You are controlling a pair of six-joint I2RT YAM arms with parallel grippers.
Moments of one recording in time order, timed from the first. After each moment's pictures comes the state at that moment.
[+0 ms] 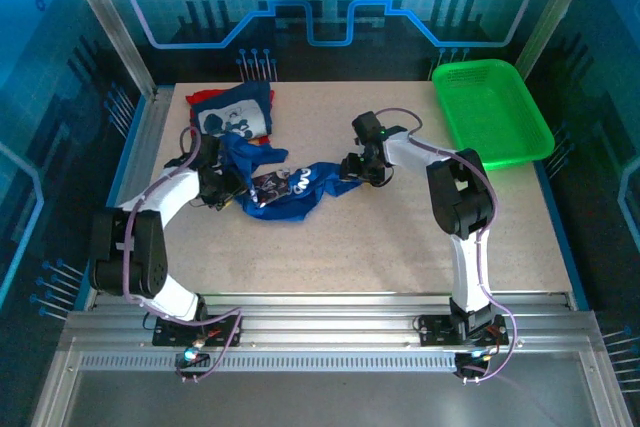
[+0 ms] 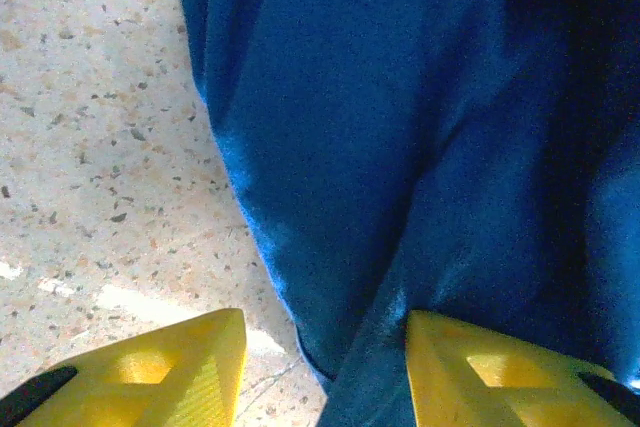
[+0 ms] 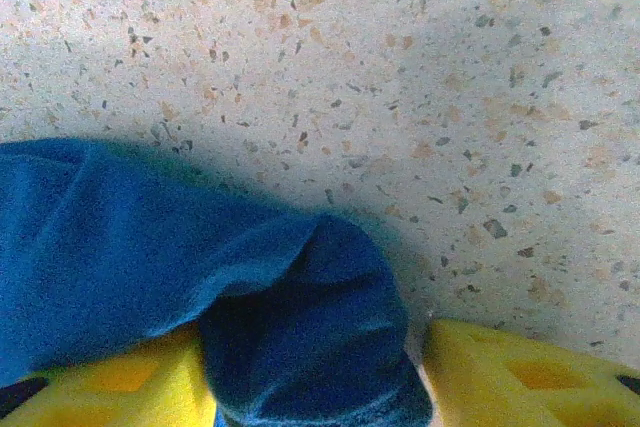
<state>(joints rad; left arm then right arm) -0.01 1.56 0.95 -0.59 0.19 -0.71 0.43 2.12 1.54 -0.68 -0.18 0.54</state>
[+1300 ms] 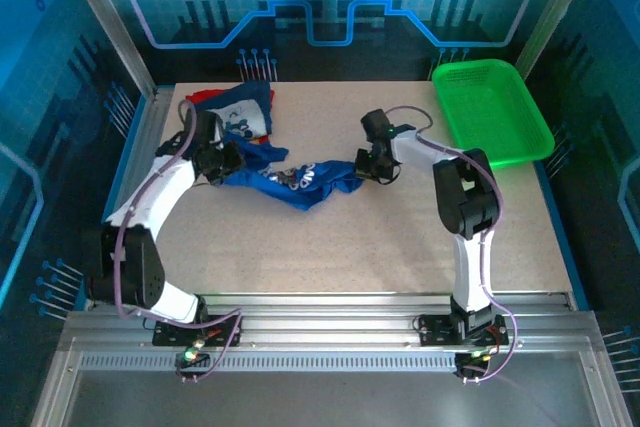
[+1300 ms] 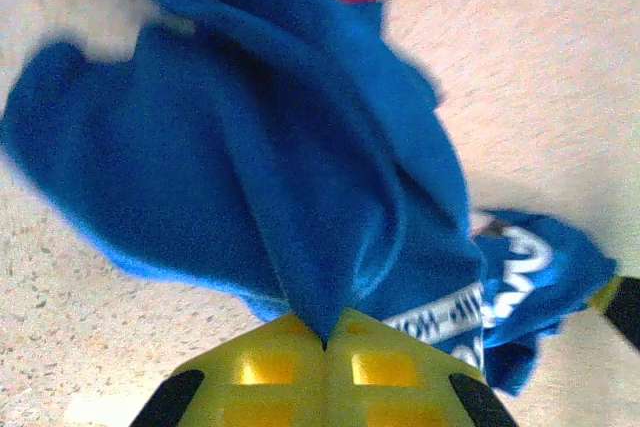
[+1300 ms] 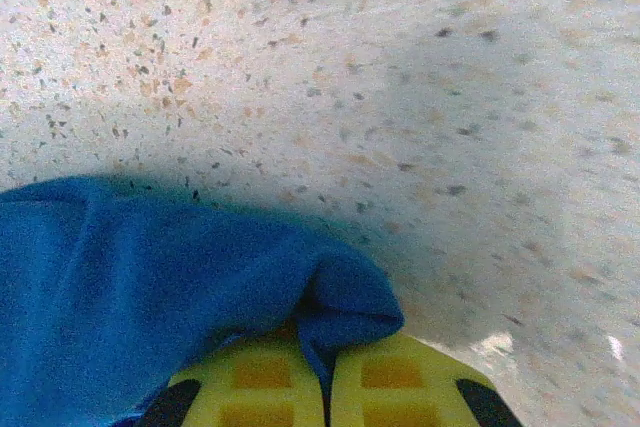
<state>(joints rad) -0.05 1.46 1.16 -0.64 0.20 -0.61 0.38 2.07 1.50 -0.67 -0.11 0.59</state>
